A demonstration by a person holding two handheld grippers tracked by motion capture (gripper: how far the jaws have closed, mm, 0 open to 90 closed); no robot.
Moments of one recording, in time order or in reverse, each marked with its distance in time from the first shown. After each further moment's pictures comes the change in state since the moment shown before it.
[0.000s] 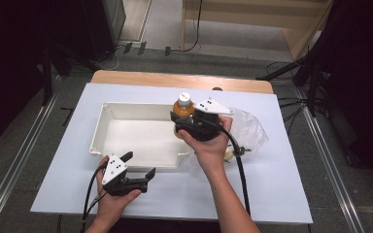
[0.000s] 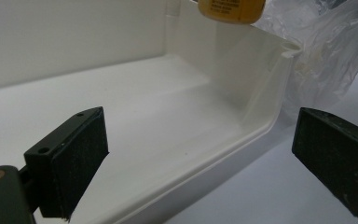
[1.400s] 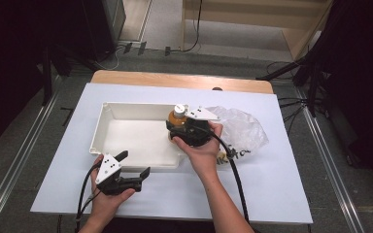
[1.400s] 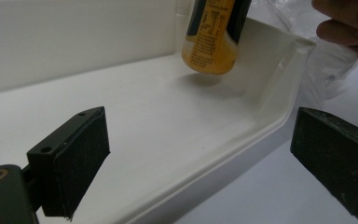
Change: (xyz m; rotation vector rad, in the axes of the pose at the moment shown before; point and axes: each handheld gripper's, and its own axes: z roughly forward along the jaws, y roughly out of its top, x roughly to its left) left arm 0.013 -0.002 -0.006 0.005 0.007 0.007; right arm -0.001 -0.039 0.033 0.081 -0.006 0.008
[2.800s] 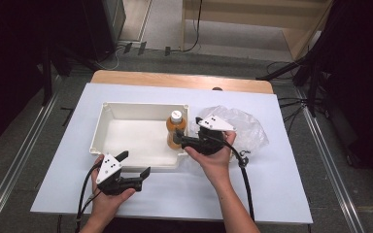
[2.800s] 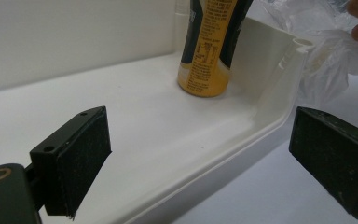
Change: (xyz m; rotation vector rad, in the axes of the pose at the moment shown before) left arm -0.001 0.000 0.001 0.001 -0.001 0.000; right arm -0.017 -0.017 -0.035 -0.065 0.021 -0.021
